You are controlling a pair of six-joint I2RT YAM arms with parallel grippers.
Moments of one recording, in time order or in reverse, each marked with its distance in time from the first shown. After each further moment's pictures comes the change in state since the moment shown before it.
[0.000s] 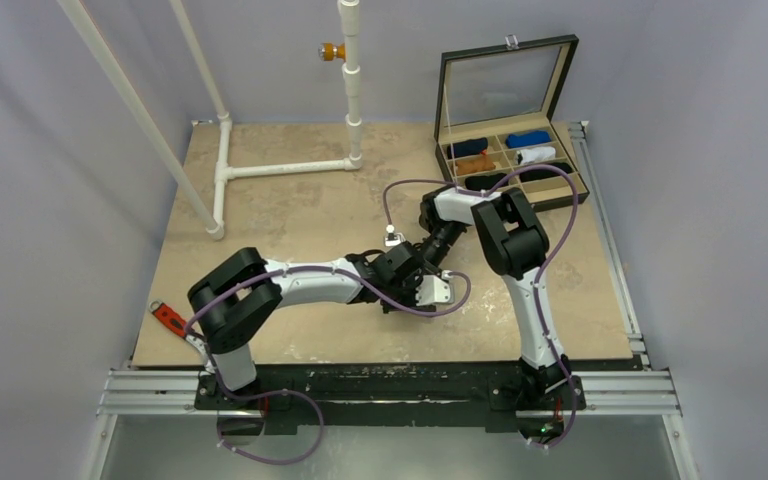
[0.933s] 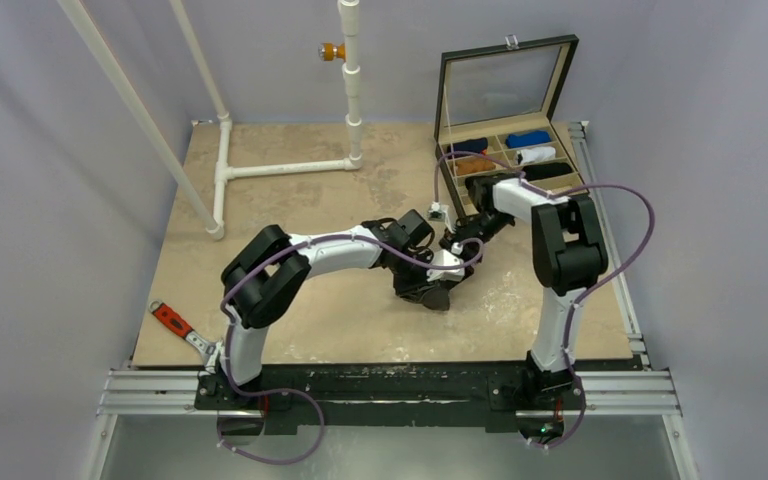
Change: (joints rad) left arm 0.120 0.217 0.313 -0.231 0.321 0.032; right arm -0.240 -0.301 -0.206 0.222 0.132 0.000
